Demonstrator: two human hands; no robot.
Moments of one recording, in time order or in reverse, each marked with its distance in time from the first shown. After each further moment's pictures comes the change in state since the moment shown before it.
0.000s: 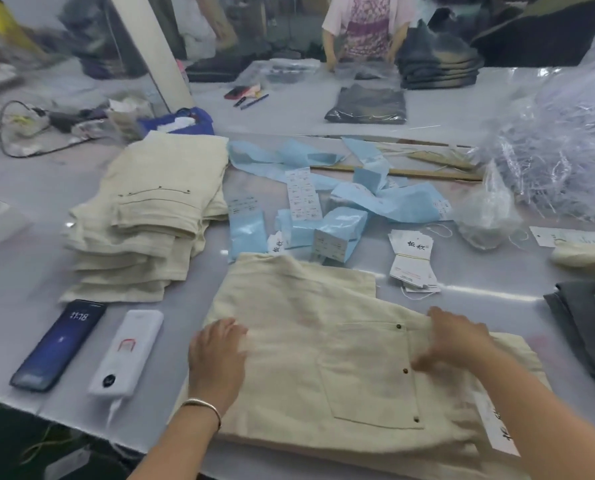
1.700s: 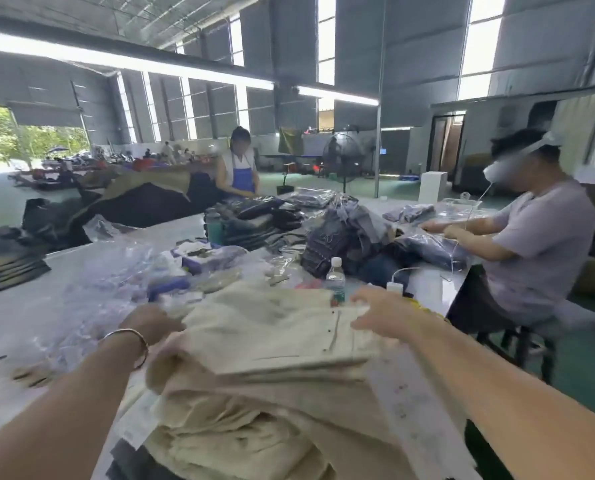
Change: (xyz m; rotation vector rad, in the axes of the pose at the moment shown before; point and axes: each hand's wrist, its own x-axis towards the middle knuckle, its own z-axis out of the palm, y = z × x) left_hand 0.025 0.700 -0.049 -0.323 -0.427 0.759; right_hand -0.347 0.483 -0.113 0.631 0.661 0.626
